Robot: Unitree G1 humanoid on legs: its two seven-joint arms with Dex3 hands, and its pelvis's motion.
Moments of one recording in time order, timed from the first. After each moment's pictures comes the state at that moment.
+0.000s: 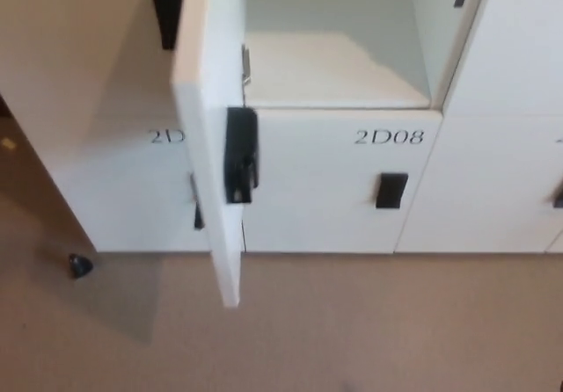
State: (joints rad) left_arm -0.03 0.48 0.49 1.03 -0.30 0.01 -0.28; right_arm 0.09 -0.32 -0.28 0.75 0.13 -0.10 0.09
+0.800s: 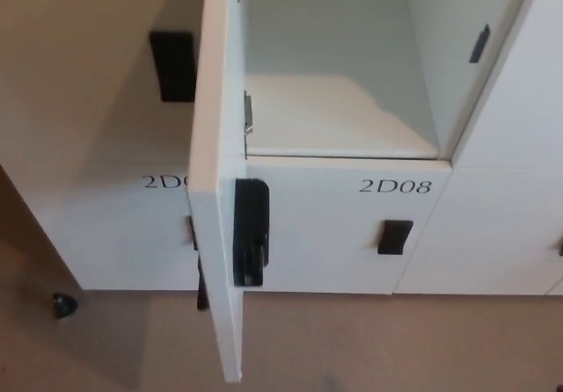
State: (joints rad) left_arm -0.03 0.49 0.45 1.04 -0.29 -0.02 -0.27; right_arm 0.10 -0.32 -0.26 0.75 0.12 -0.10 0.09
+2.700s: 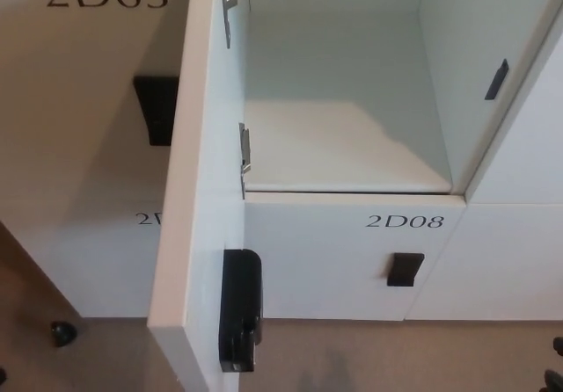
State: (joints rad) left_arm -0.06 0.47 0.40 0.97 -0.28 -0.09 -0.24; right_arm 0.02 -0.33 -0.23 0.84 0.08 -0.12 0.08
